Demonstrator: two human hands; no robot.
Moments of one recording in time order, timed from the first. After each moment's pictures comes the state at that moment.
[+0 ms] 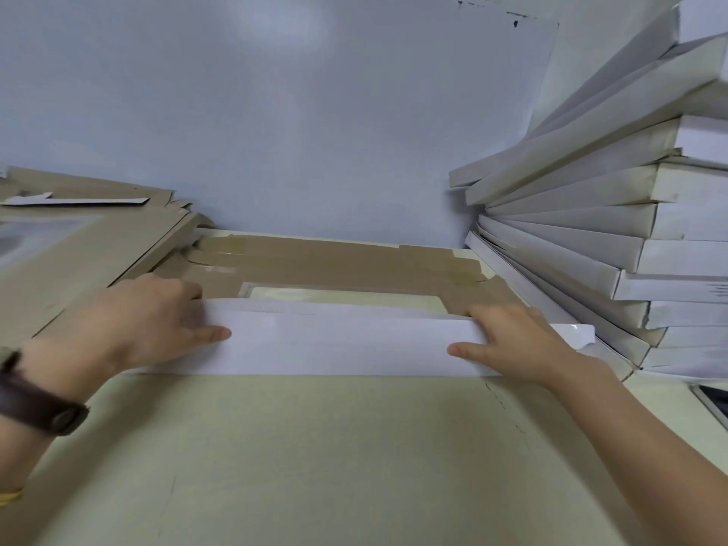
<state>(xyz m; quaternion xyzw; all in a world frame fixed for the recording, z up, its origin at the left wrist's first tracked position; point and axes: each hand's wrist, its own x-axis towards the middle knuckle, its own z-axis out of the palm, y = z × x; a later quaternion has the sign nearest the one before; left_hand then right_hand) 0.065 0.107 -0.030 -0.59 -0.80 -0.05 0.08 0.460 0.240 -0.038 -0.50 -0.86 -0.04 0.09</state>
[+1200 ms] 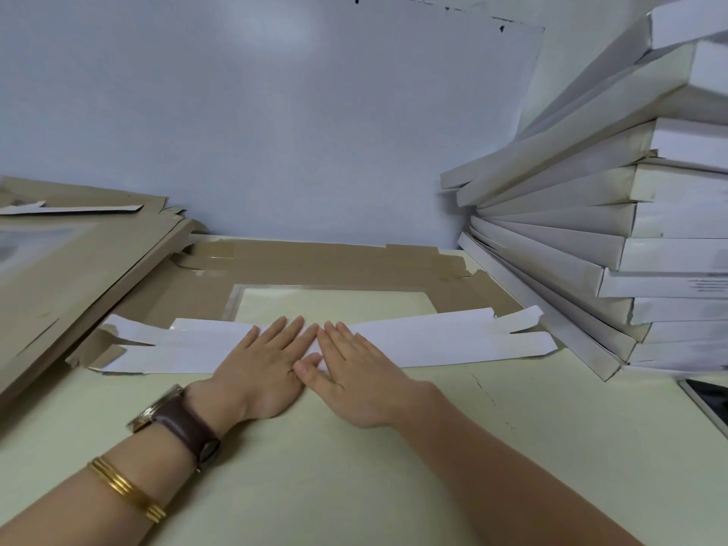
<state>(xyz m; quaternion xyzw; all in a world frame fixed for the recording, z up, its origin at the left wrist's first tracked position) 0.161 0.139 -0.093 -0.70 -0.71 0.00 -0.05 0.320 0.182 -0.090 -0.39 -0.91 0.14 0.00</state>
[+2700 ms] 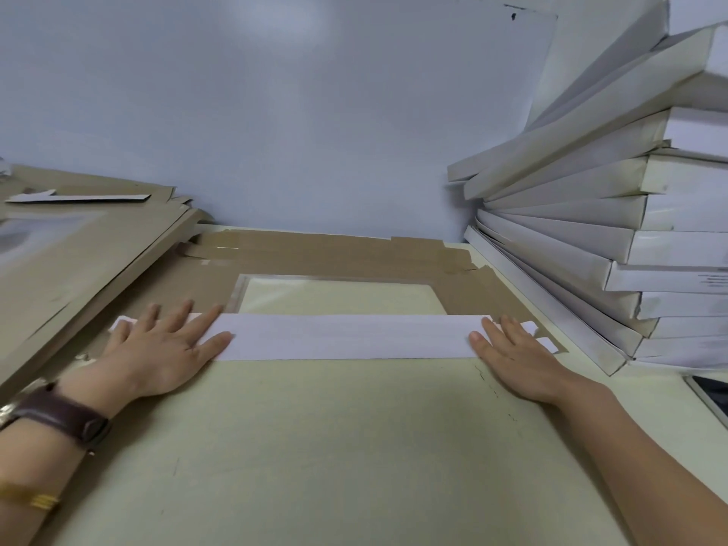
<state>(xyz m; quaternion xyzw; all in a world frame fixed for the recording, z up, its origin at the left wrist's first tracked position) 0.065 0.104 -0.086 -0.55 -0.83 0.02 -0.09 0.496 0.251 -0.090 -0.62 -0.77 0.15 0.03</state>
